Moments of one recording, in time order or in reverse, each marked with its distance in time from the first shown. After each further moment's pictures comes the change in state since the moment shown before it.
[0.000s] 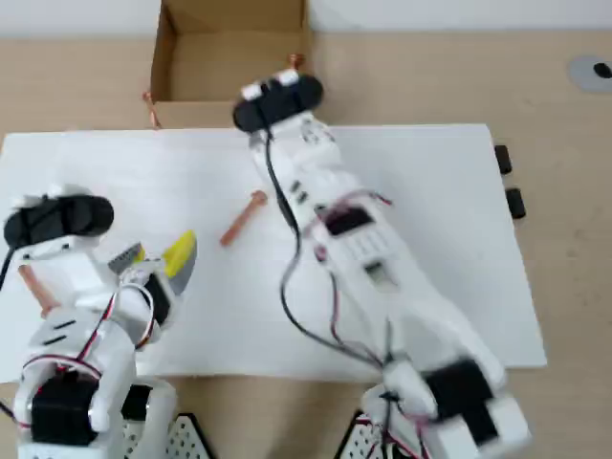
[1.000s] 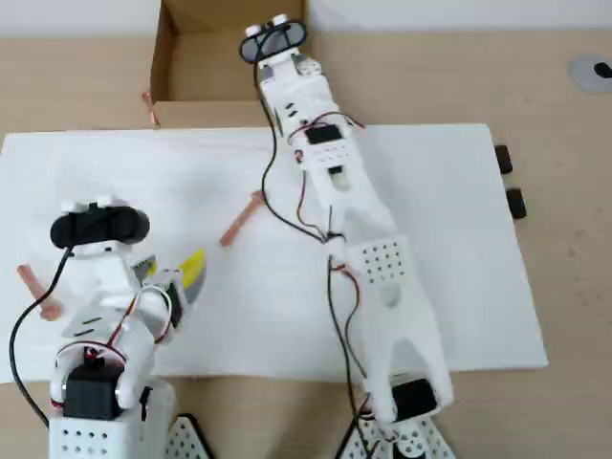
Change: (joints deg) left arm 0.0 -6.0 19.7 -8.4 -6.8; right arm 8.3 77.8 -91.6 12.0 8.0
